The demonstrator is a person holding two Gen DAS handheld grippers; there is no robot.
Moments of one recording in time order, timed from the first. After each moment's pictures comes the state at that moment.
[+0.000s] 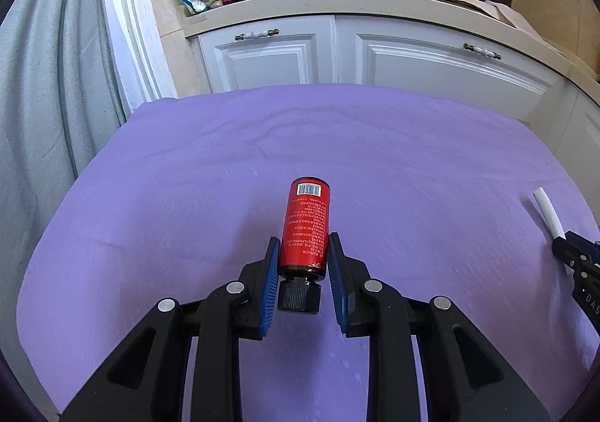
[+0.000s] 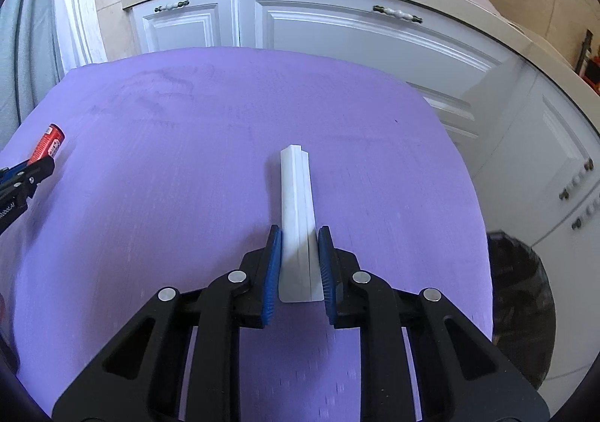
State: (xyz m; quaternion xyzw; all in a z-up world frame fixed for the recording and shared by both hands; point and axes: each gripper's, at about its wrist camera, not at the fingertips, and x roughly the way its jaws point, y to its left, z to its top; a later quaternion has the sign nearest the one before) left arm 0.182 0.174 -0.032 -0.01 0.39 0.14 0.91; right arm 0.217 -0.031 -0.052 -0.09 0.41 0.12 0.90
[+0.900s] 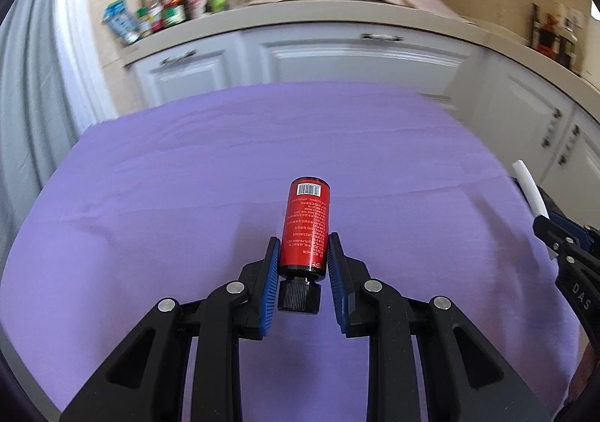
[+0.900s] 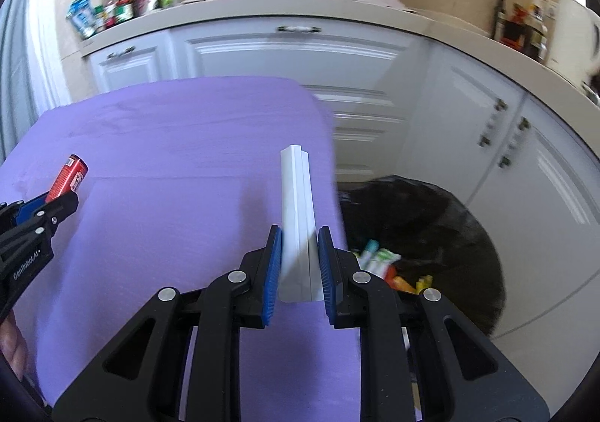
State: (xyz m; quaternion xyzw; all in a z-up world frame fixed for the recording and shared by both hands) left arm 0.129 0.045 -0.031 0.02 0.37 0.03 0.93; right arm 0.133 -0.150 -0.035 -0.03 0.35 0.01 0.93
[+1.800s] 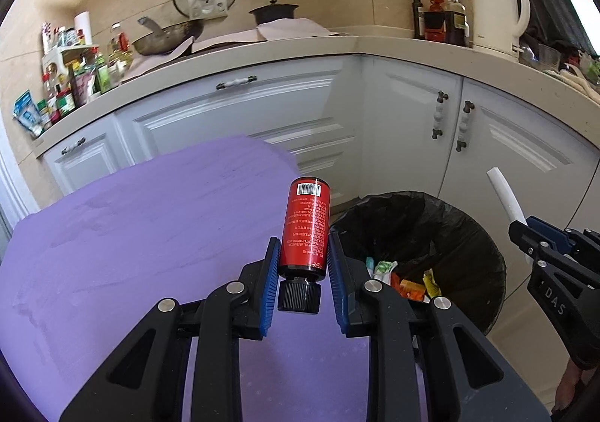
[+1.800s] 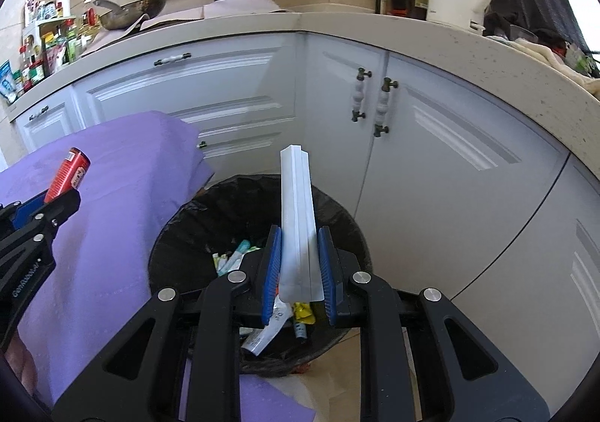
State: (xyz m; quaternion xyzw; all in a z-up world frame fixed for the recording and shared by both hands) left arm 0.140 -0.129 -0.011 0.09 0.30 -0.11 0.94; right arm 0.104 -0.291 -0.028 0.03 0.33 -0.12 0.94
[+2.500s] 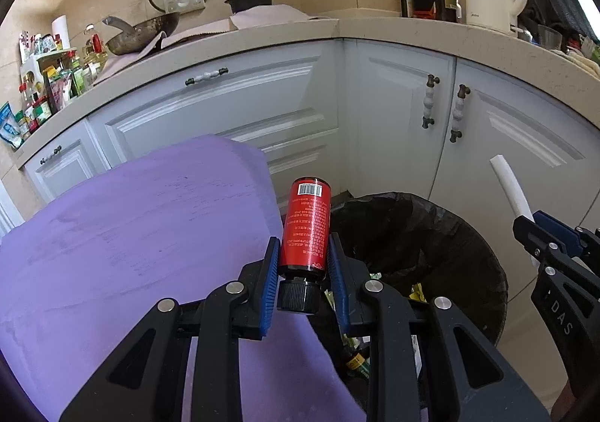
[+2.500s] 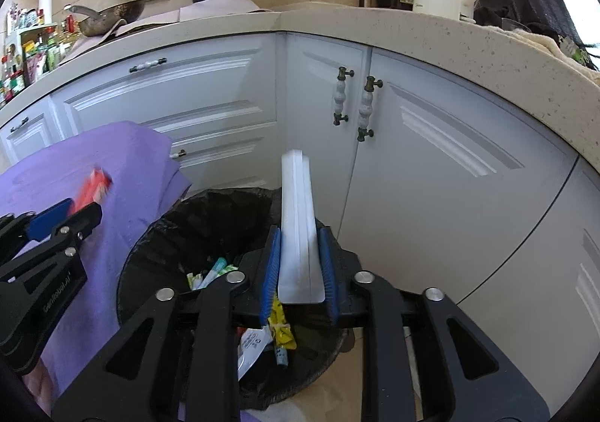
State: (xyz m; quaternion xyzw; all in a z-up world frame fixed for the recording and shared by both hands) left arm 0.176 -0.177 -0.030 0.10 0.32 -0.13 0.93; right arm 0.134 -0.318 -0.041 0.04 0.32 -0.15 0.93
